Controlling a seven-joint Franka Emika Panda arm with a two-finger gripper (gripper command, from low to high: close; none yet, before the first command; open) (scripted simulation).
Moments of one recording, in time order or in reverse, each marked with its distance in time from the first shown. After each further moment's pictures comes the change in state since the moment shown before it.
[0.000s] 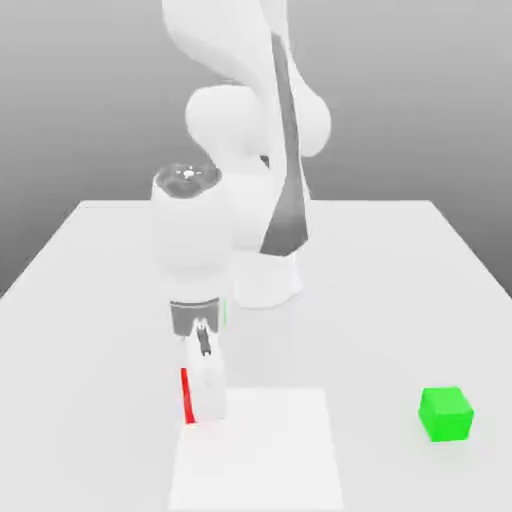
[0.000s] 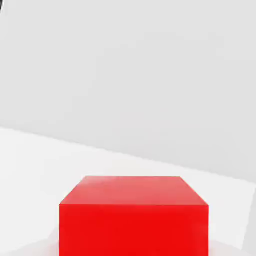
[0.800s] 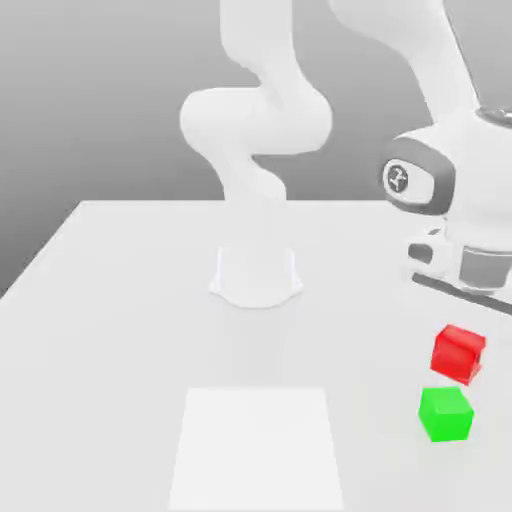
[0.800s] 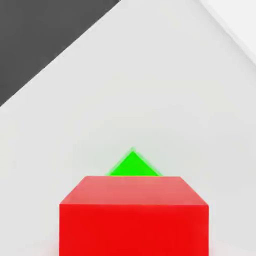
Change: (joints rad) arm 0.421 0.068 0.359 0.207 -0.114 -0.160 0.244
